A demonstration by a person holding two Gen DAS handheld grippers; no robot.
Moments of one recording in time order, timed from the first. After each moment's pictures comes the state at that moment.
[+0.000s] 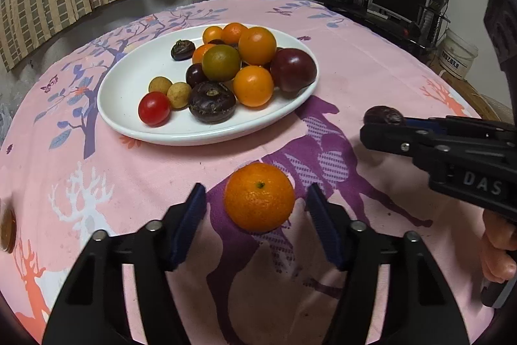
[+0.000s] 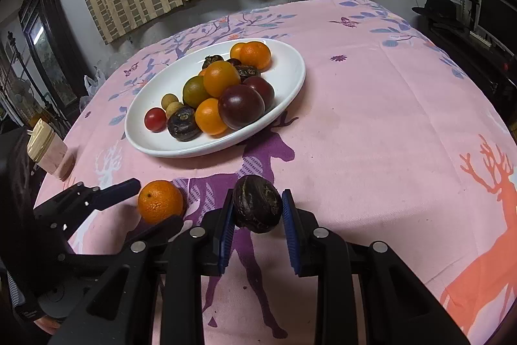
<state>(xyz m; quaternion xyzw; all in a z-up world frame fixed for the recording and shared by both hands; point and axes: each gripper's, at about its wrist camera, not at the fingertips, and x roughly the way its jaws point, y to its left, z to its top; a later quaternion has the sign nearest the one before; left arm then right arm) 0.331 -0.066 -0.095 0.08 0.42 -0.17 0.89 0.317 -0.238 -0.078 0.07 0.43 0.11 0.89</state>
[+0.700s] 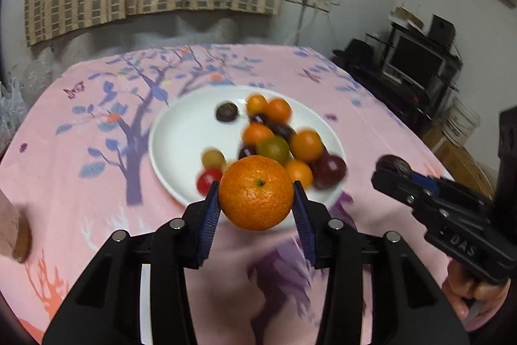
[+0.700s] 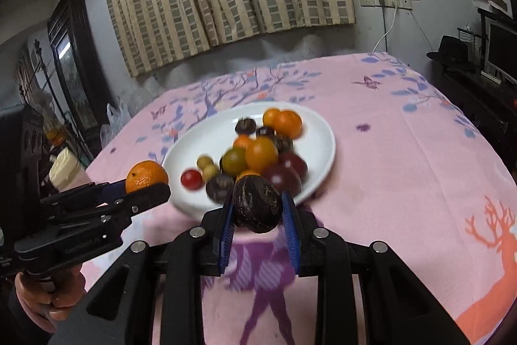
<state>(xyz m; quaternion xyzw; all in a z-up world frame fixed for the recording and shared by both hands) 0.370 -0.014 -0.026 -0.03 0.35 -0.14 0.93 0.328 -0.223 -0.033 0.08 0.33 0.15 0.93</state>
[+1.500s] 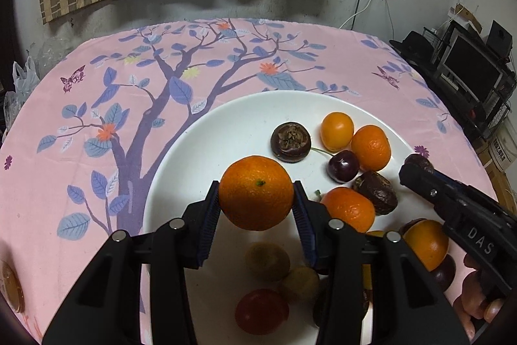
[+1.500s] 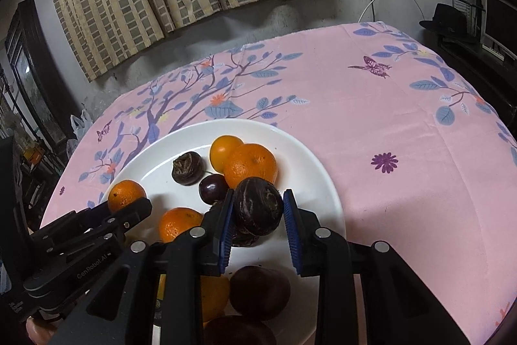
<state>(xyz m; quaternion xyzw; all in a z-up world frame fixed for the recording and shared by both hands) 0.510 -0.010 -0.072 -0.03 0.42 -0.05 0.91 0.487 -0.215 -0.073 0.10 0.40 0.10 0.91</state>
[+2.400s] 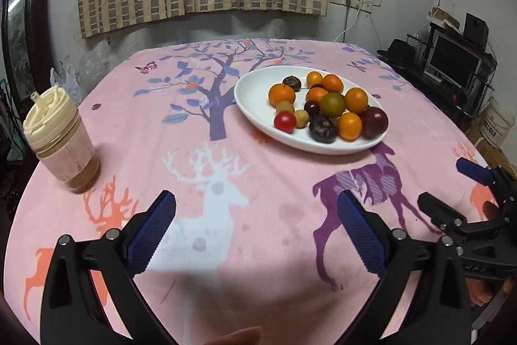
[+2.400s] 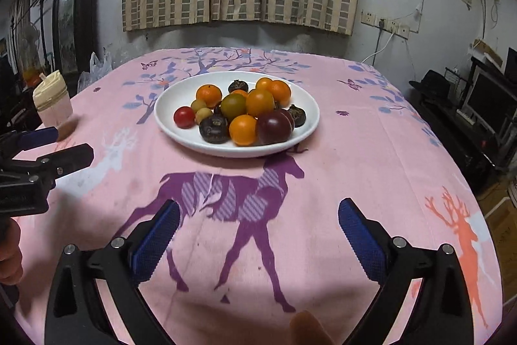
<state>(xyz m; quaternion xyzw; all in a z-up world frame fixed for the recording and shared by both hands) 0.268 0.032 -0.043 0.00 0.35 -0.02 0.94 0.255 -0.193 -0.054 -0.07 0.33 0.09 0.94</state>
